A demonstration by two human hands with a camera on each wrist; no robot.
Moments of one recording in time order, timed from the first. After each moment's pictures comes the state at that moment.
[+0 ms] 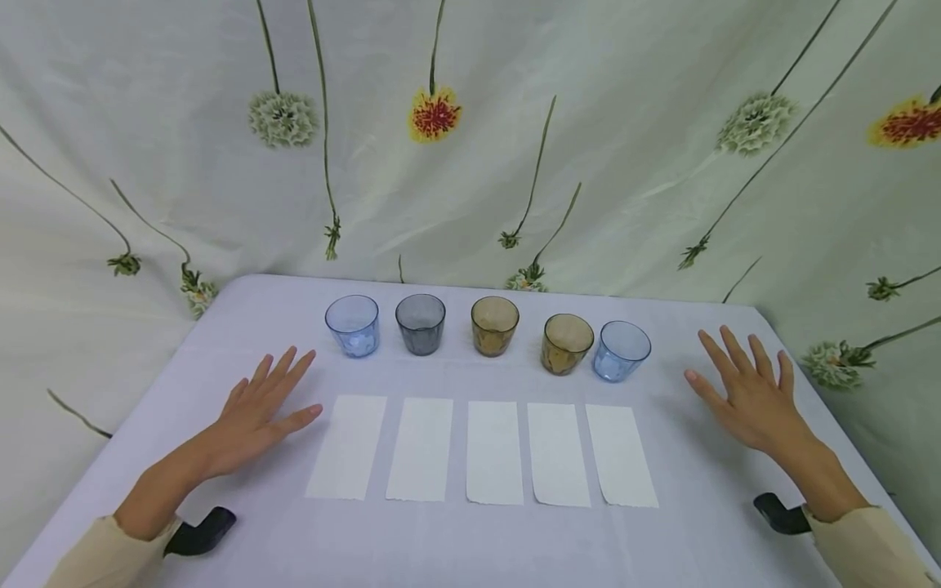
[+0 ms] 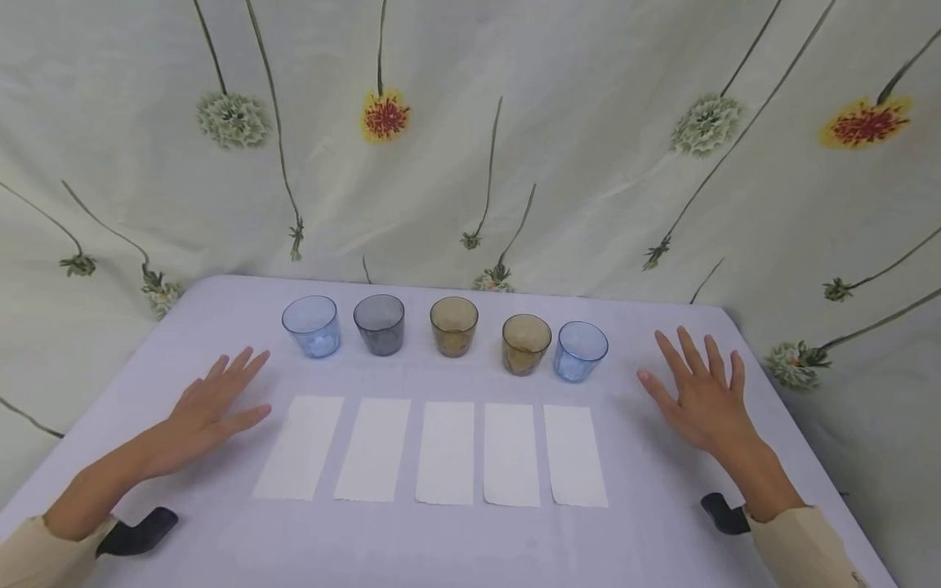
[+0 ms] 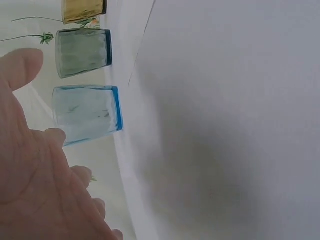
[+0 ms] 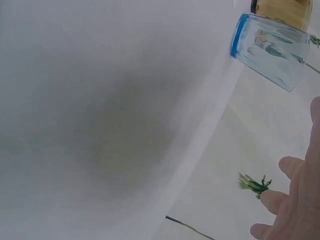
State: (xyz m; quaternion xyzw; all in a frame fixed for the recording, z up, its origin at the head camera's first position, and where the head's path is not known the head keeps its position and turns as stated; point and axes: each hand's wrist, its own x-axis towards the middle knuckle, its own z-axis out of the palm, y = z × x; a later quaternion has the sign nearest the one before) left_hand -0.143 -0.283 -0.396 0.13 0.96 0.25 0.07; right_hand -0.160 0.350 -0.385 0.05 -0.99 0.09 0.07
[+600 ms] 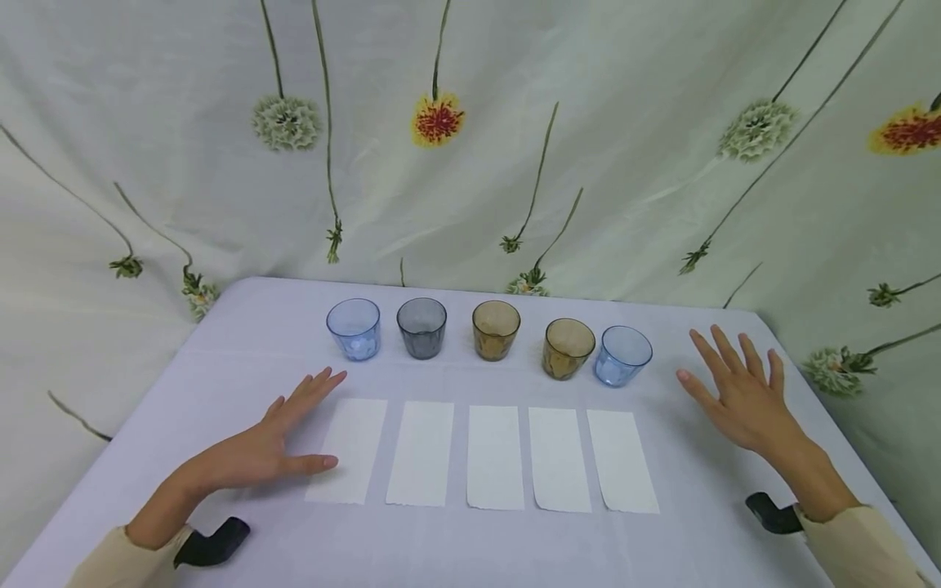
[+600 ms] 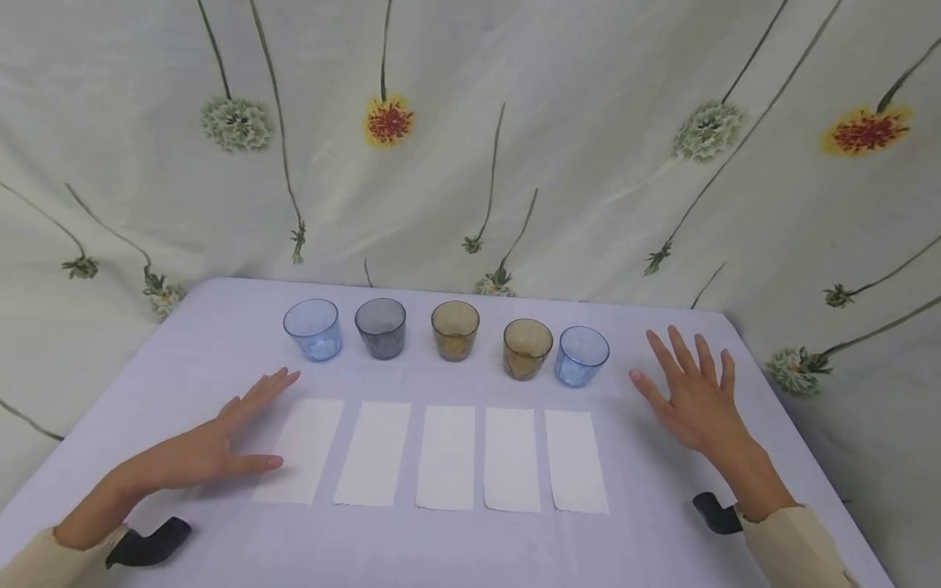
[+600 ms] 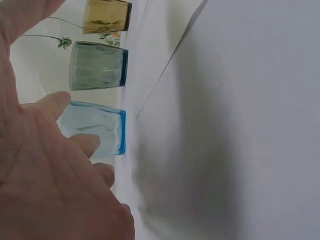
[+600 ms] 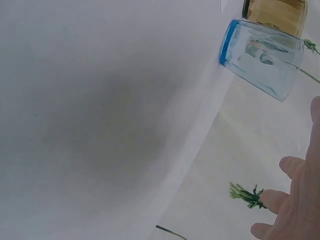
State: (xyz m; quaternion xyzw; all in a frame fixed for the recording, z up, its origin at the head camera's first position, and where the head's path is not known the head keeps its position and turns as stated) left_hand -0.132 -0.273 -0.402 0.22 0.89 0.38 0.12; right_hand -0.165 0.341 -0.383 0.06 -0.99 0.10 0.08
